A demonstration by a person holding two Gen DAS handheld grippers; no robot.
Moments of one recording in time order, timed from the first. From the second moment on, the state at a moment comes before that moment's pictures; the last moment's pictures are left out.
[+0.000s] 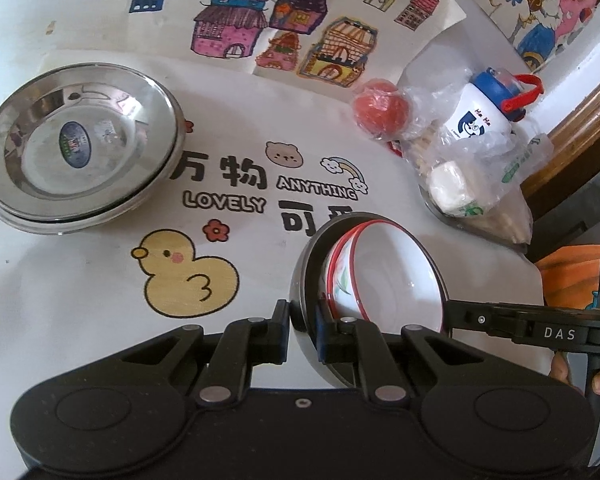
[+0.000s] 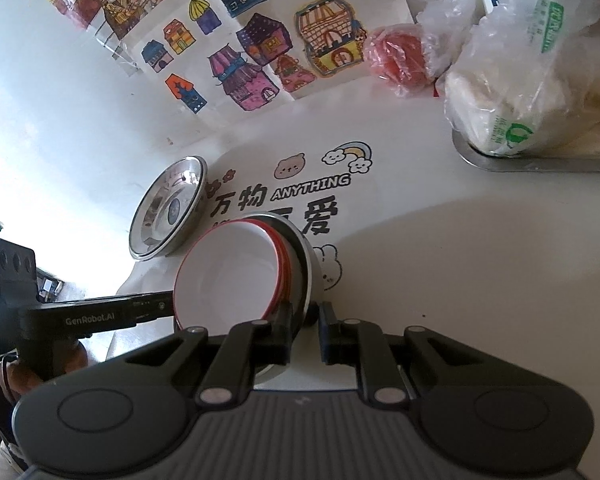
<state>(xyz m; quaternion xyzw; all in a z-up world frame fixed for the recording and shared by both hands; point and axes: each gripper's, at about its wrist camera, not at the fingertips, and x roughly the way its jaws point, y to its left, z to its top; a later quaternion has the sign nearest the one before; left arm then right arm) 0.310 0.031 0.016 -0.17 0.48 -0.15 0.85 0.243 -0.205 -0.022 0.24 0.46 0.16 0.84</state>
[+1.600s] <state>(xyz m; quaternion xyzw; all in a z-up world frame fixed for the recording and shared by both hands) 0.331 0.102 0.045 -0.19 0.44 -0.09 0.88 0.321 -0.143 0.014 0.20 0.45 0.22 0.84</state>
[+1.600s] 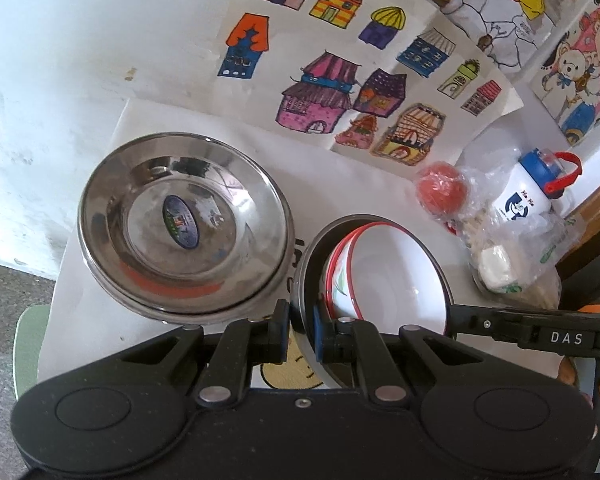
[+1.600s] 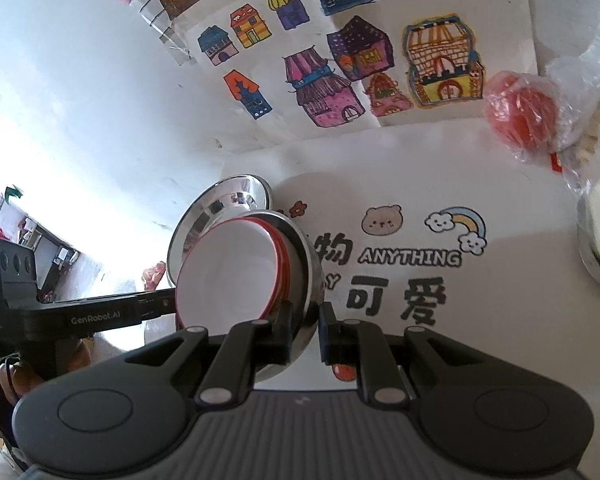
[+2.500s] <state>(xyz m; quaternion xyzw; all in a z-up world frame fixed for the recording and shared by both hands) 0.363 0.159 0.048 -0.21 0.42 -0.04 0.88 0.395 -0.089 0.031 0.16 0.45 0.25 0.84</state>
